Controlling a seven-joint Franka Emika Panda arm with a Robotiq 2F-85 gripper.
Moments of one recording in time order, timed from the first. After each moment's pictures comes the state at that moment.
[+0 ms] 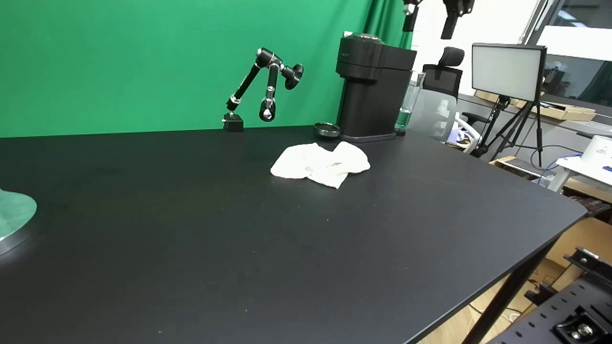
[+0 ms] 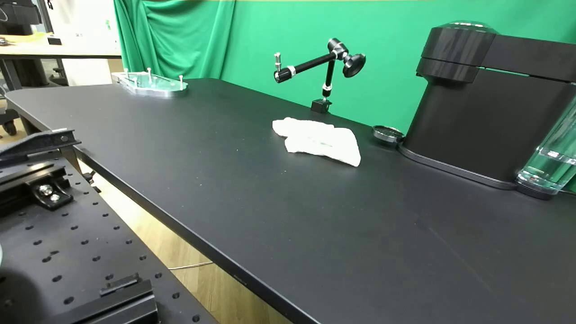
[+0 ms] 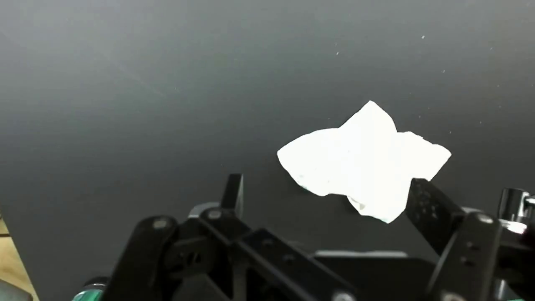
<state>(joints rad) -0.08 -0.07 -0.16 -2.13 -0.02 2.04 -0.16</state>
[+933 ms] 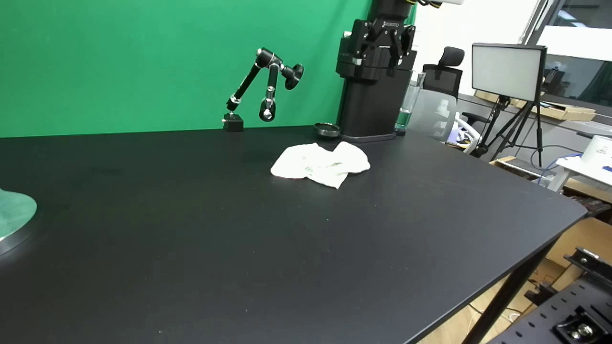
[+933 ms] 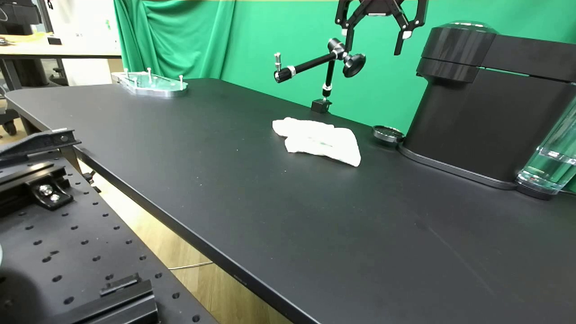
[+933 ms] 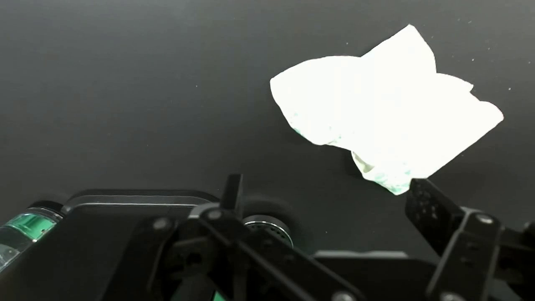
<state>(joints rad) -0.06 0.15 -0.08 -2.13 -0.08 2.40 -0.15</state>
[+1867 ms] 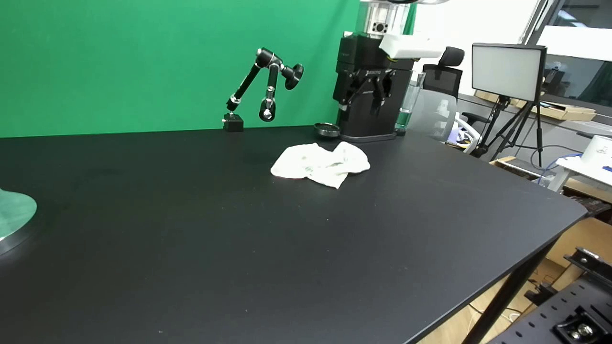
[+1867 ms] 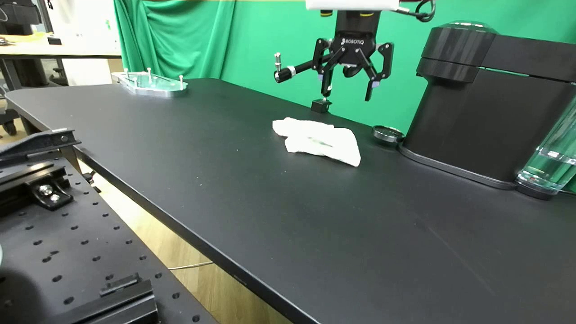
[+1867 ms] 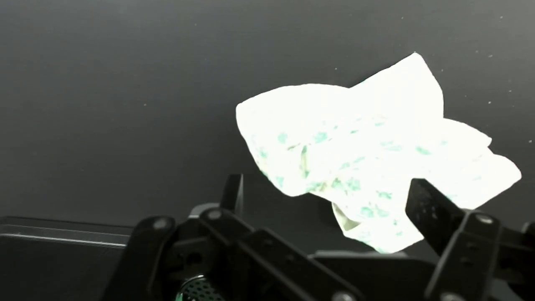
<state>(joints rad) -0.06 0.27 -0.05 -2.22 -0.10 2.59 -0.17</state>
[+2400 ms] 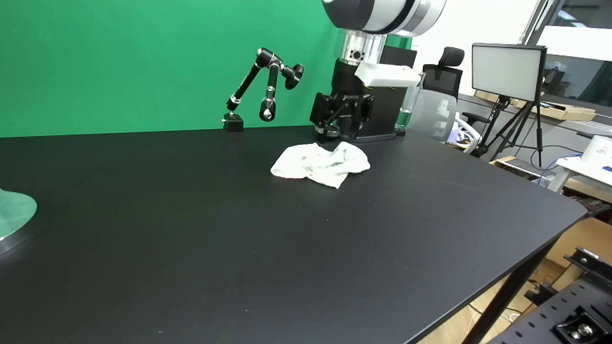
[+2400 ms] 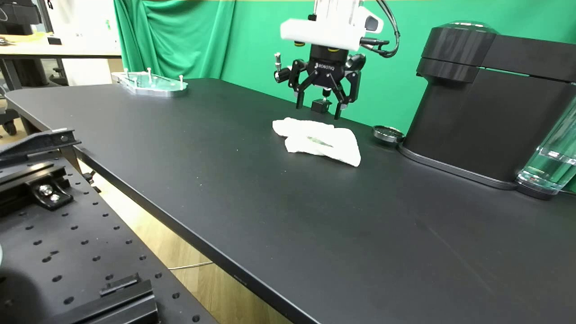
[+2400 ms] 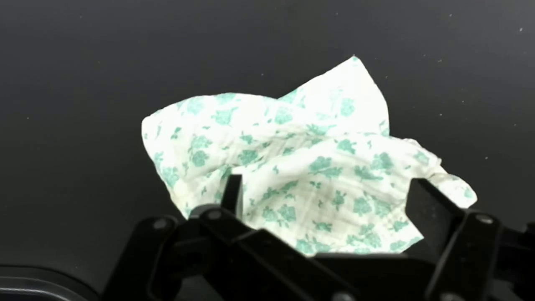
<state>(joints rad) -0.06 0.38 0.02 -2.23 -0.01 2.67 -0.19</state>
